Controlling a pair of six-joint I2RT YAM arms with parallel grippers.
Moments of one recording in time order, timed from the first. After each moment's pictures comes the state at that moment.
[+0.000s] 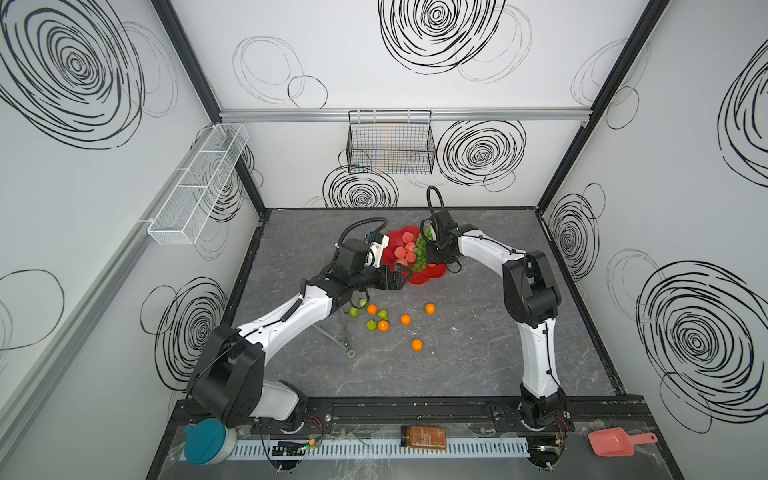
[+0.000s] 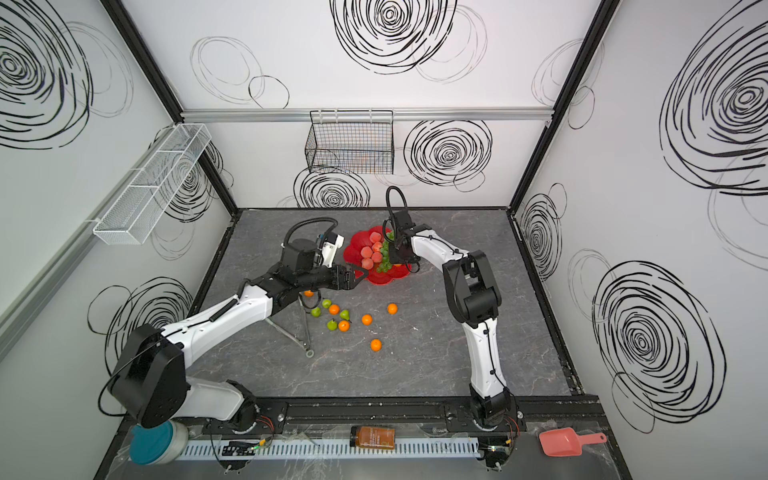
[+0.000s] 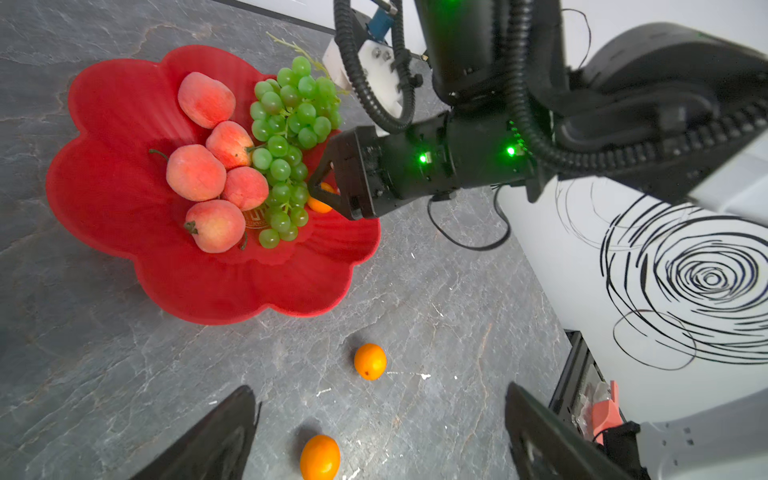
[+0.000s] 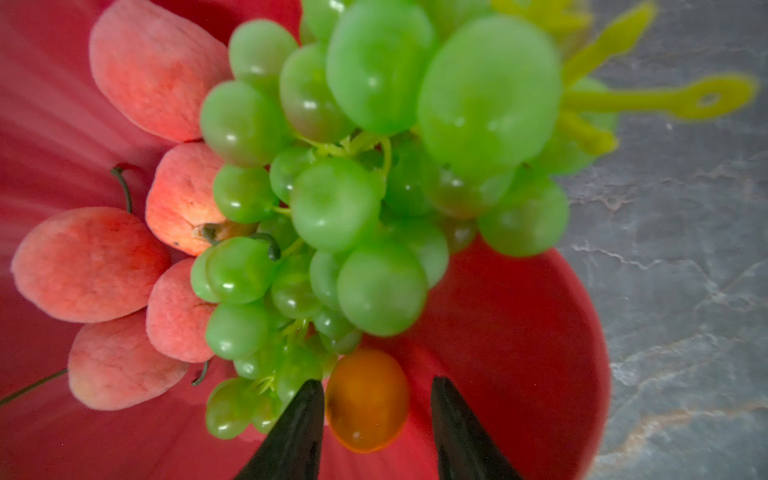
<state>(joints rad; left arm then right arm) -0.51 1.40 0.93 -0.08 0.41 -0.48 0.41 2.16 1.69 -0.65 0.02 0.34</state>
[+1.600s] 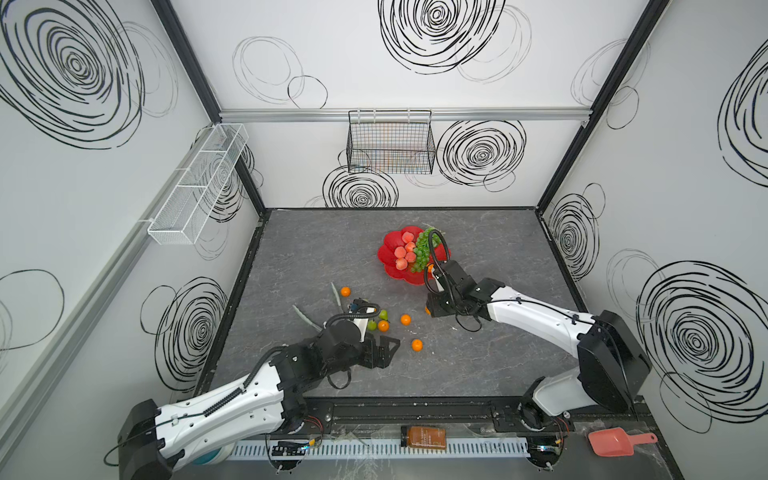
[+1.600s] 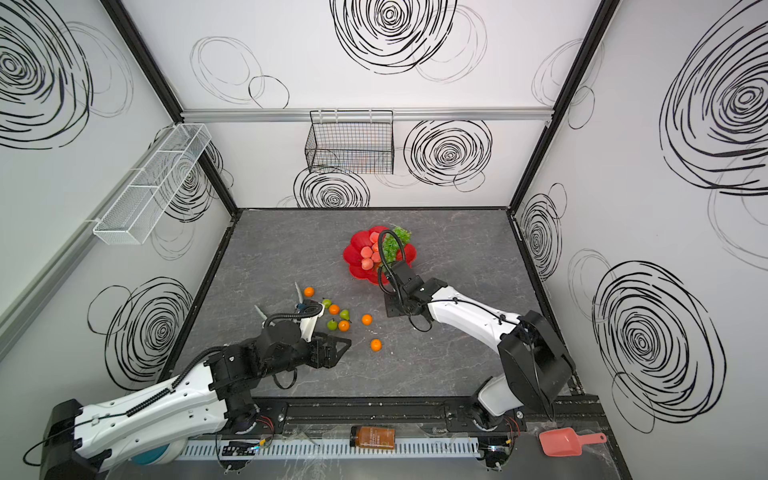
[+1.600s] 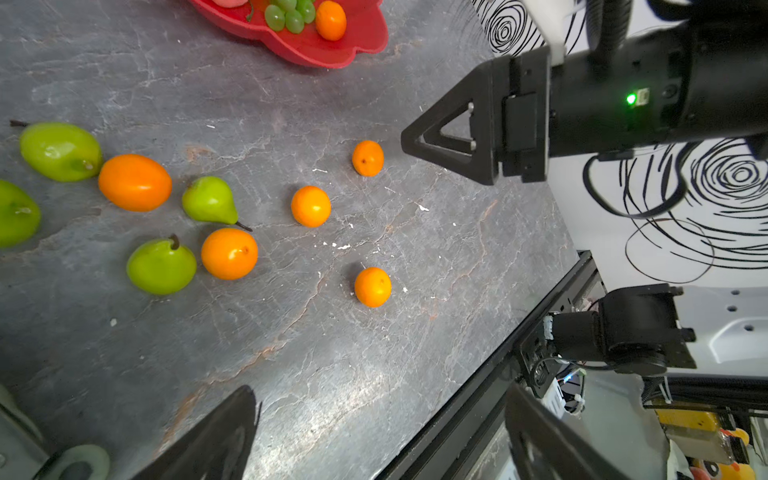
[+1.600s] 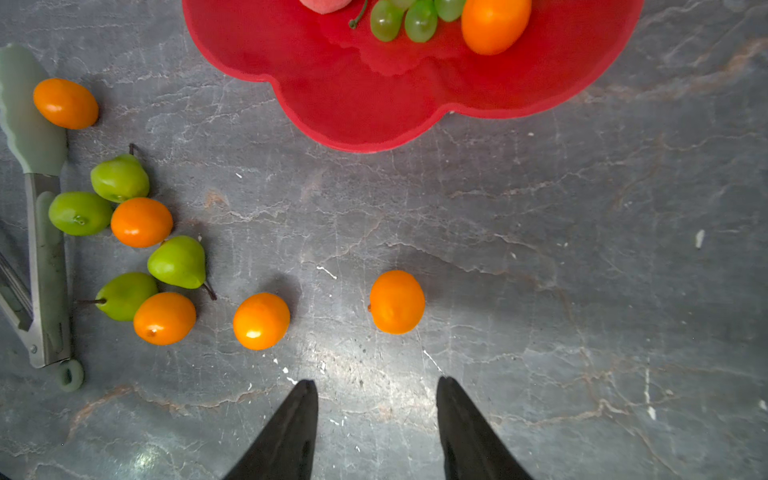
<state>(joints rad) -0.96 0.75 0.46 -0.30 -0.02 -0.80 0.69 1.48 0.95 -0.51 0.04 0.51</state>
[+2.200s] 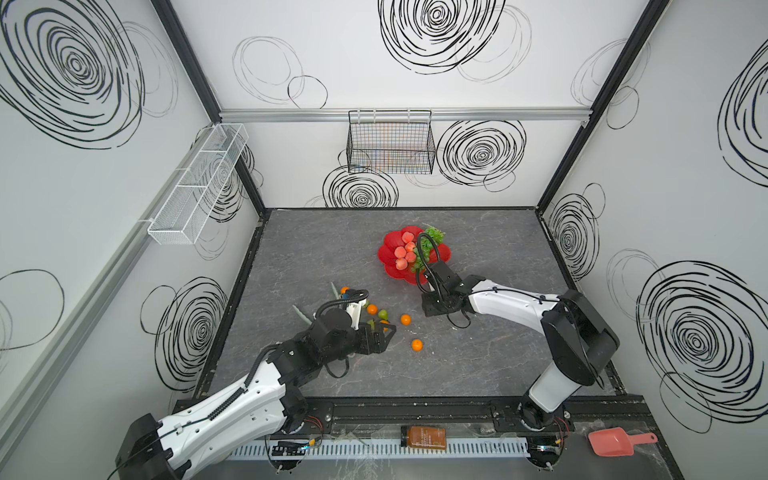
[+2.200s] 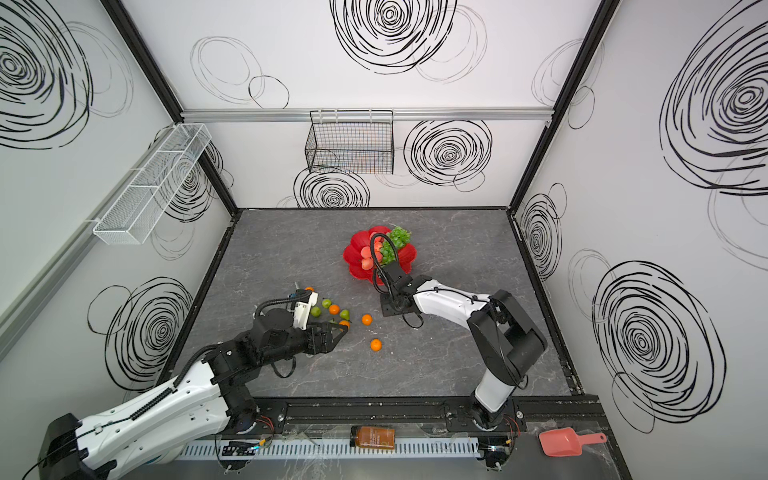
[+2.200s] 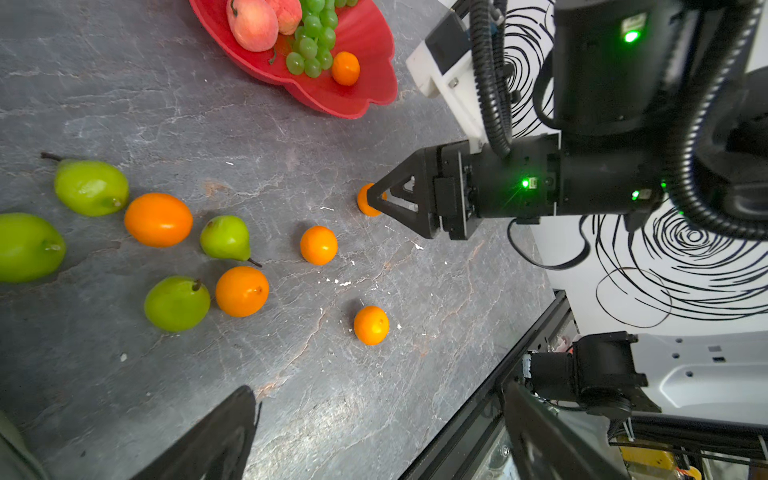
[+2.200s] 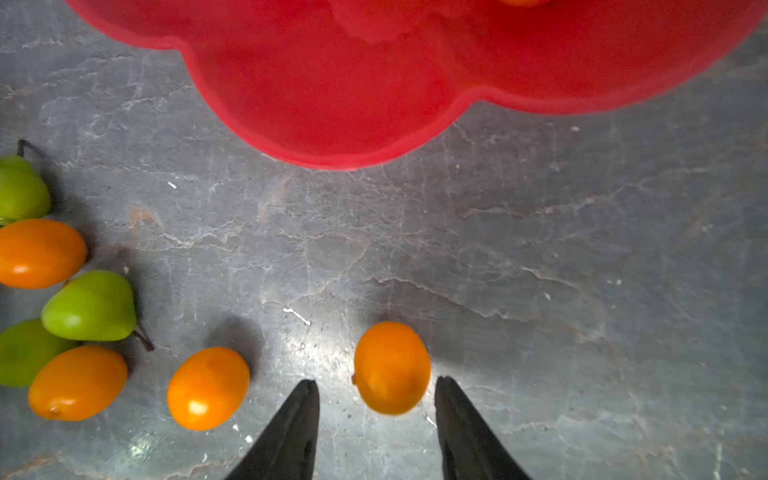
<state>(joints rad) -0.79 0.75 0.45 -0.24 0.12 -0.80 0.68 1.68 1.00 -0.46 0.04 0.50</state>
